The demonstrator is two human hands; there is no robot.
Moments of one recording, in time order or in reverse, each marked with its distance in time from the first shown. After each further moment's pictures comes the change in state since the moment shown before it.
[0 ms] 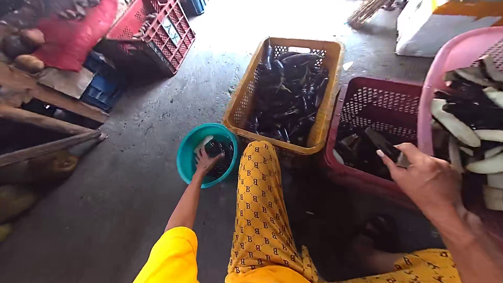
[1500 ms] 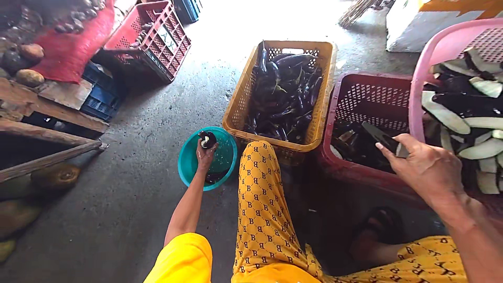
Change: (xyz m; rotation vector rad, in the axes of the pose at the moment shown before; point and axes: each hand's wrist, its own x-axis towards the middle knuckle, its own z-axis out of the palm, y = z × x) left_hand 0.028 0.023 0.000 -0.631 0.263 0.371; right_hand -0.002 0.005 -0.007 -0.042 -0.008 0.061
